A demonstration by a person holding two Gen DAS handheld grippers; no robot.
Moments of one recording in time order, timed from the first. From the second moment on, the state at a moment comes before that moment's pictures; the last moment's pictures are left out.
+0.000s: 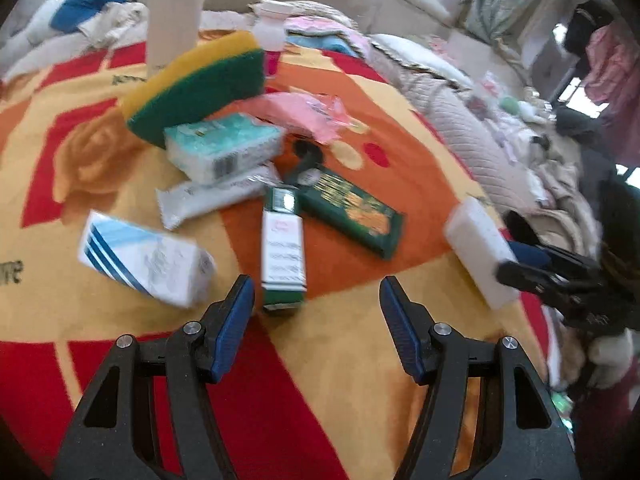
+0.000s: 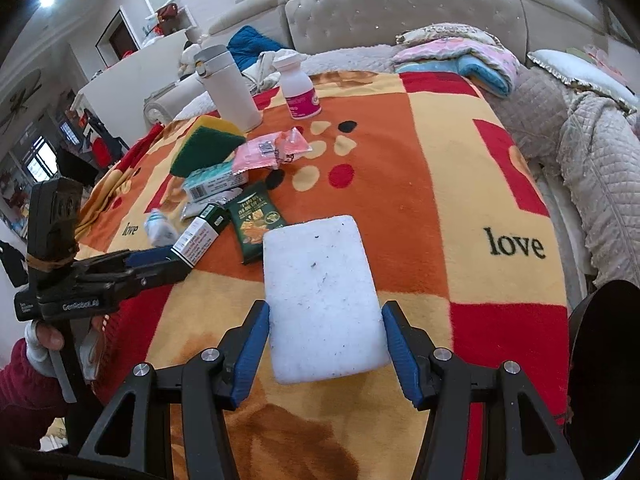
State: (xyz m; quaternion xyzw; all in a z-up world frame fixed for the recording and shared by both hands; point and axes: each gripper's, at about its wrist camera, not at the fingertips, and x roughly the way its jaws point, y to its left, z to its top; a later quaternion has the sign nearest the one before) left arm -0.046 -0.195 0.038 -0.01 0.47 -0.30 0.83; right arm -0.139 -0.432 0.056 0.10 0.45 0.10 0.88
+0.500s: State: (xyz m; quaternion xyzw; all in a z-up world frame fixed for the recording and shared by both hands) left arm -0.028 -0.216 0.033 -0.02 0.50 -0.22 0.84; right arm -0.147 -0.436 0.052 0.11 0.44 0.10 0.88
